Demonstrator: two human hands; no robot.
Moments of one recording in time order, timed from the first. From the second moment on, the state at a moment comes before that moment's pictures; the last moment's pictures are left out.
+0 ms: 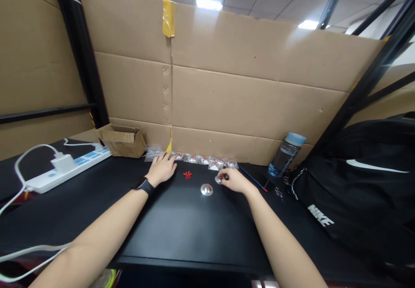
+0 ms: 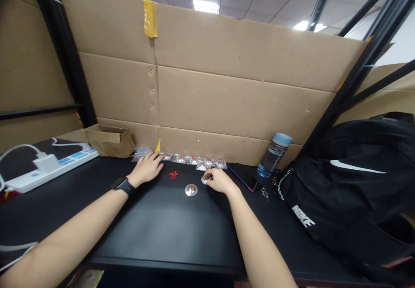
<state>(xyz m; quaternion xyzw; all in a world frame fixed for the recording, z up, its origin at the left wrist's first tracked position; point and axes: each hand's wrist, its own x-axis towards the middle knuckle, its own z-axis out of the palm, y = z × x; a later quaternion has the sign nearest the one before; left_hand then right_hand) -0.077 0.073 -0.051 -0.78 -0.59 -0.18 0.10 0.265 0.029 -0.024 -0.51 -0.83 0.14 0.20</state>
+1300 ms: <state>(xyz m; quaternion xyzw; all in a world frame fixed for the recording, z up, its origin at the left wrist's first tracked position) -0.122 0.082 -0.023 -0.69 -0.71 -0.13 0.08 0.265 0.027 -0.022 -0.50 -0.84 0.14 0.17</state>
